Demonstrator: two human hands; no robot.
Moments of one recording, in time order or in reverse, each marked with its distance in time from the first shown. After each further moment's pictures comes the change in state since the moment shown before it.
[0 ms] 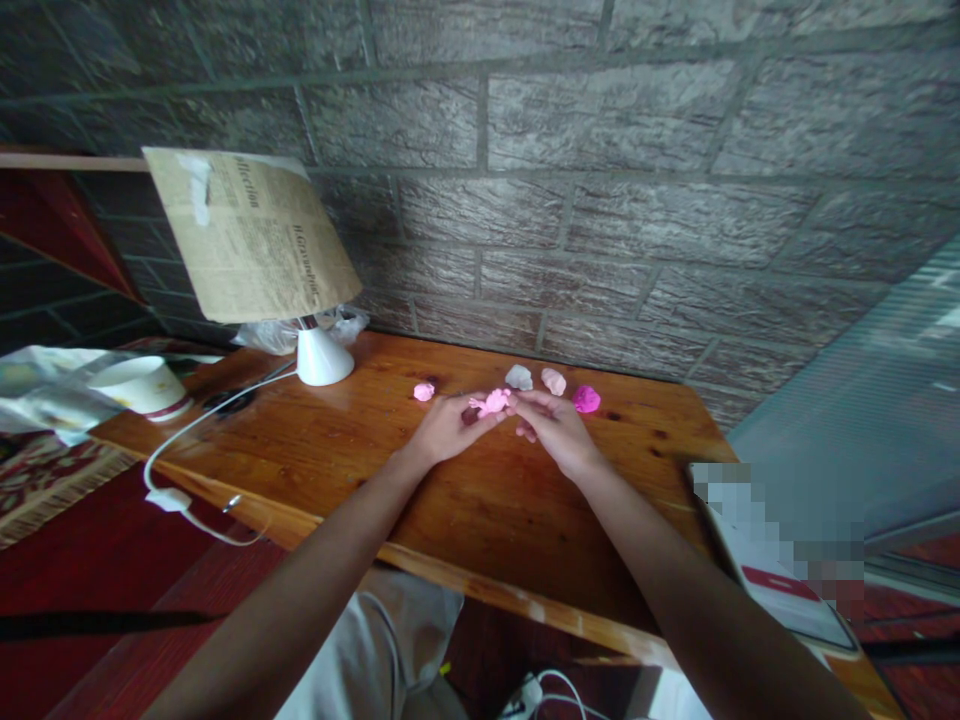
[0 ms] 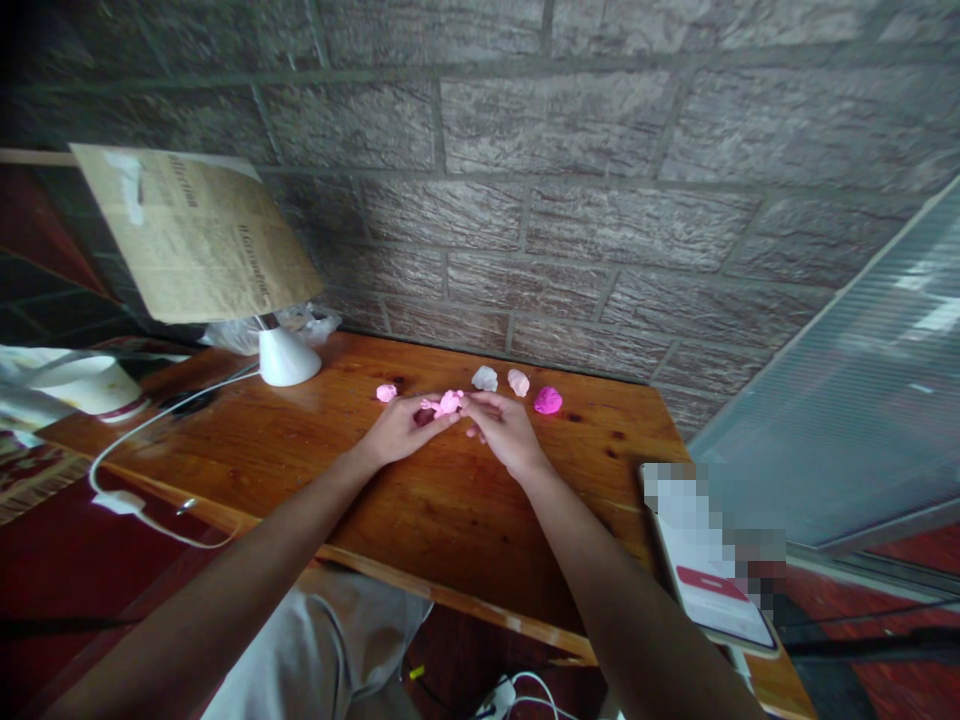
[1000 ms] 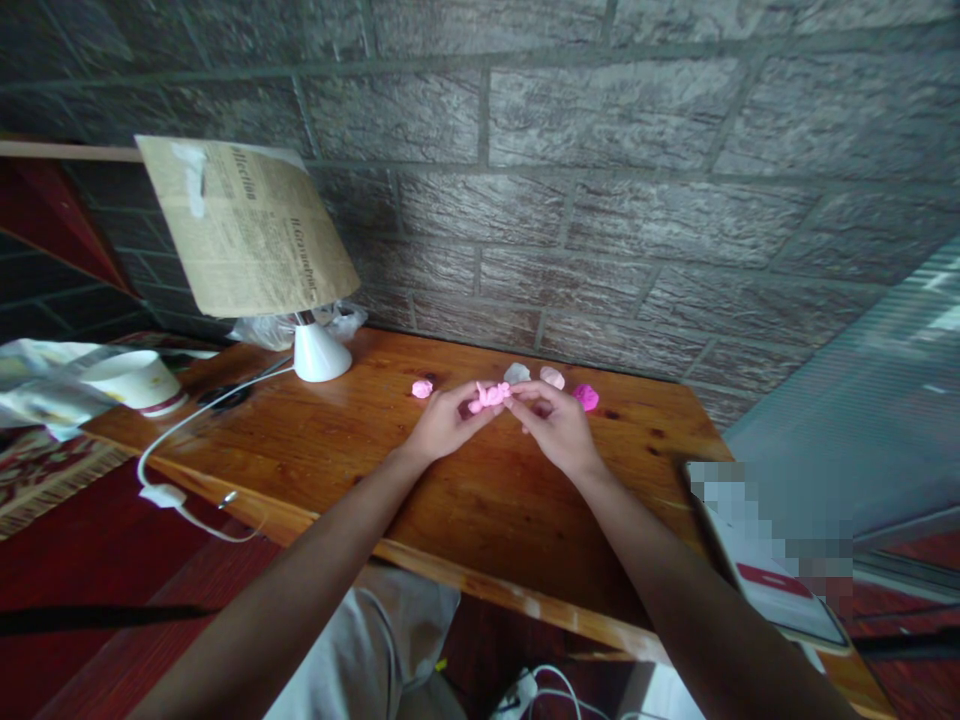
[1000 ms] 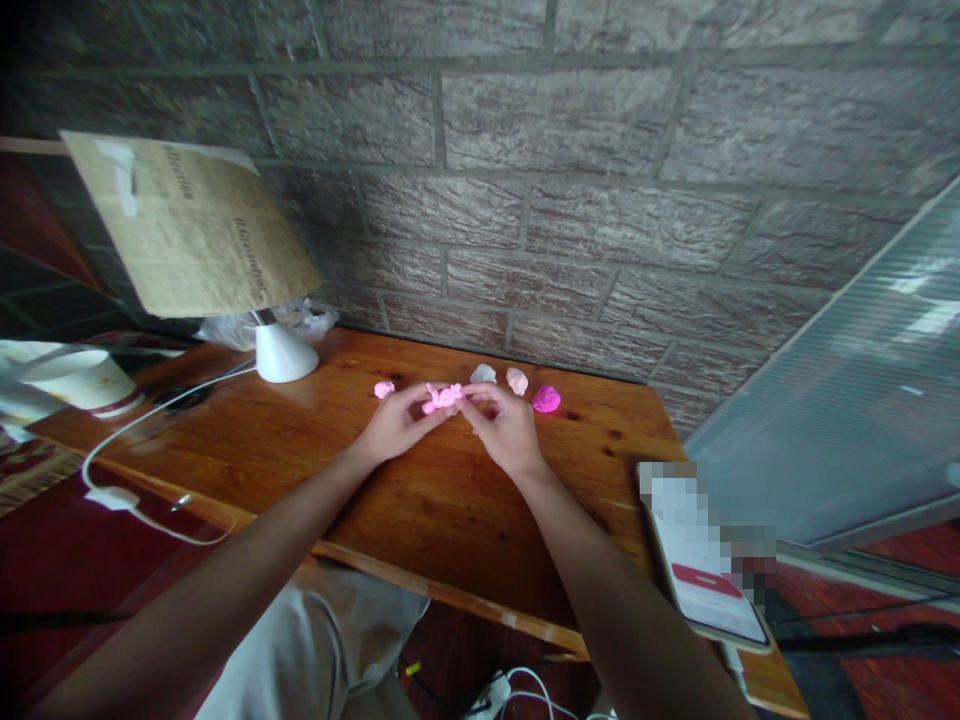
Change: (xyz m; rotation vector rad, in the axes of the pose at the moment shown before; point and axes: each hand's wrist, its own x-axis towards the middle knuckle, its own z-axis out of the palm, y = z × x) left_hand 0.000 0.005 0.003 -0.215 0.056 -0.032; right_hand -0.002 0.006 -0.006 -0.321 0.022 -0.363
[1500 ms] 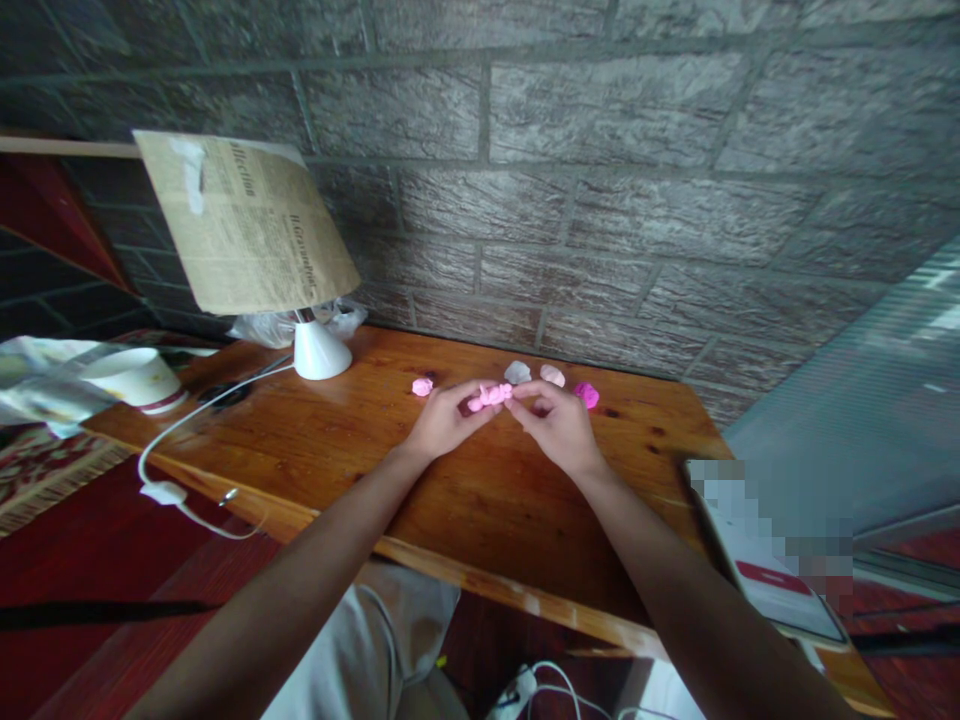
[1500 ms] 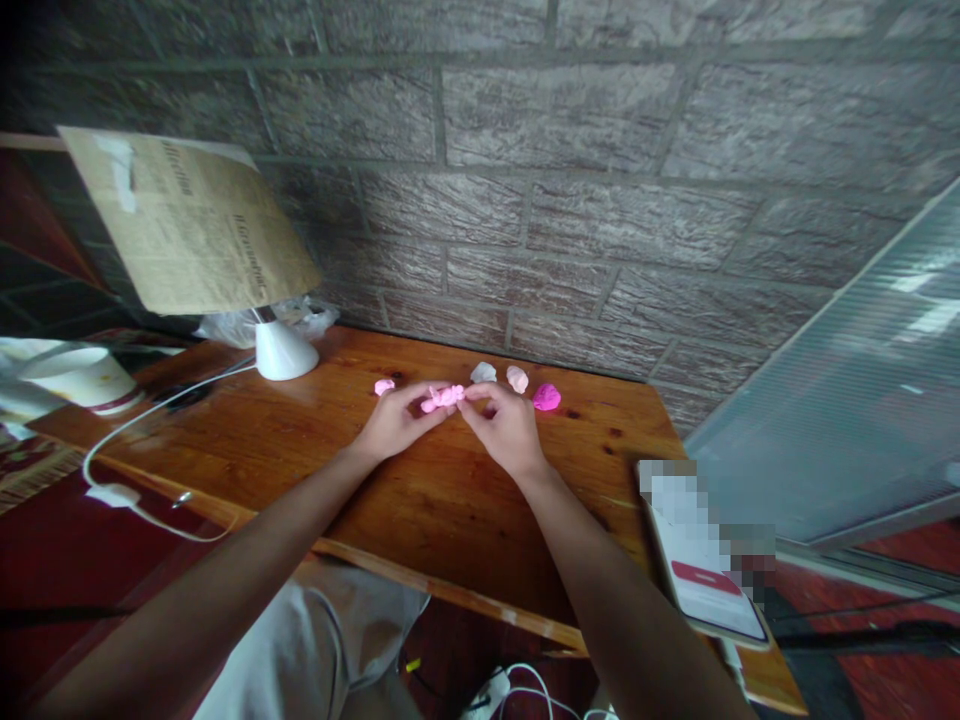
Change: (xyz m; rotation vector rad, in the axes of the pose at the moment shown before) left_hand -0.001 0.001 -0.002 0.107 0.033 0.025; right_hand 0.000 -0.009 -0.002 -0.138 0.030 -0.069
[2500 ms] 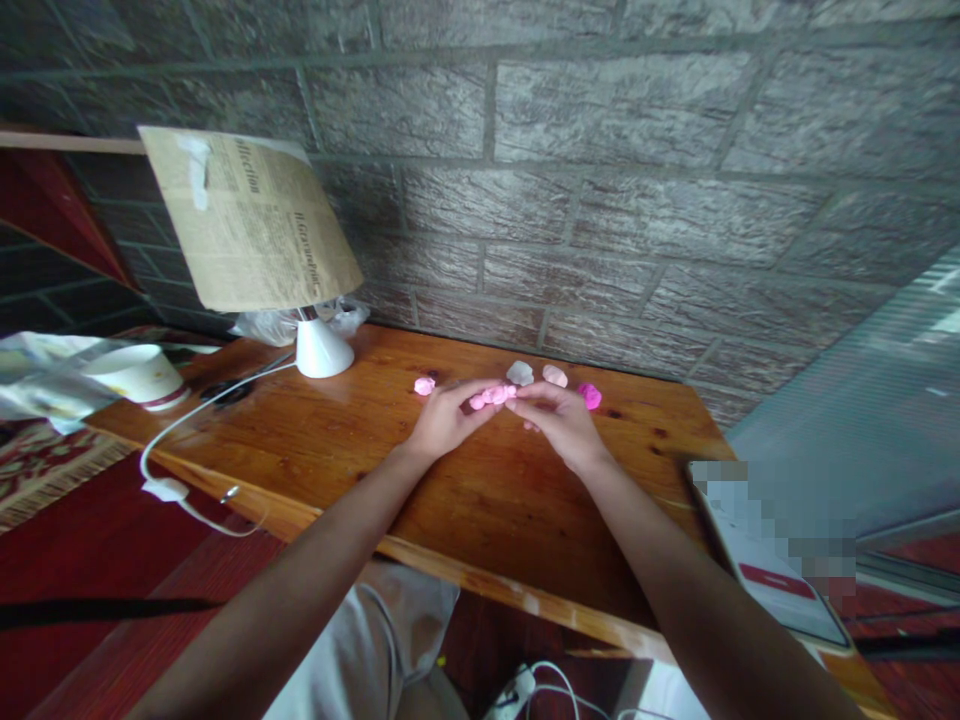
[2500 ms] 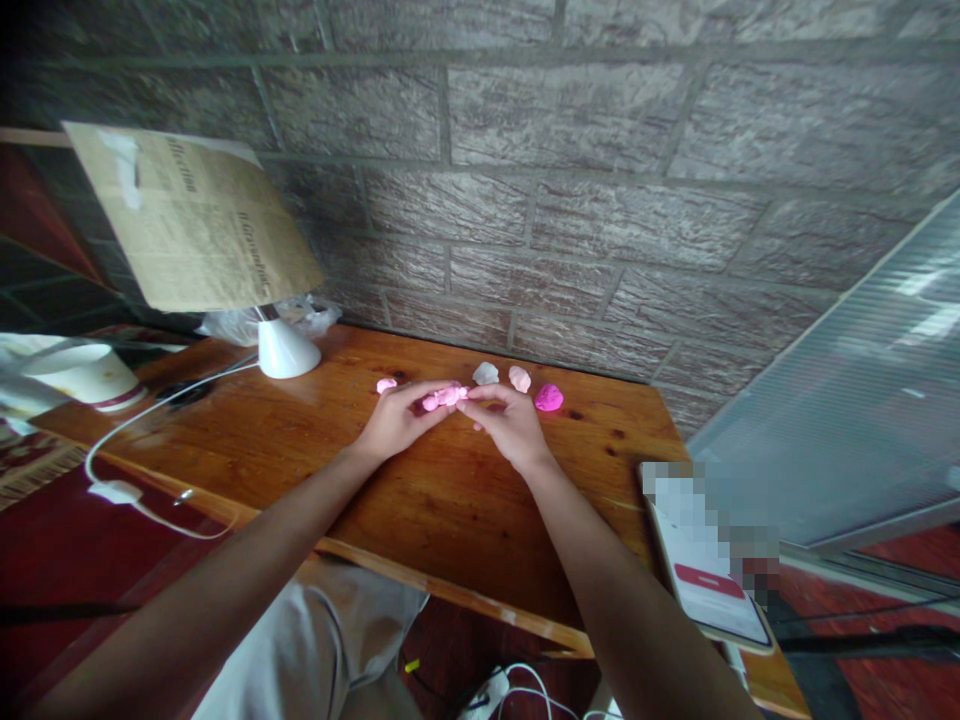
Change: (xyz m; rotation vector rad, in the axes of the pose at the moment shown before) left_hand 0.000 0.001 -0.002 0.058 0.033 0.086; right_hand 0.006 -0.004 0.001 0.391 -0.037 0.322
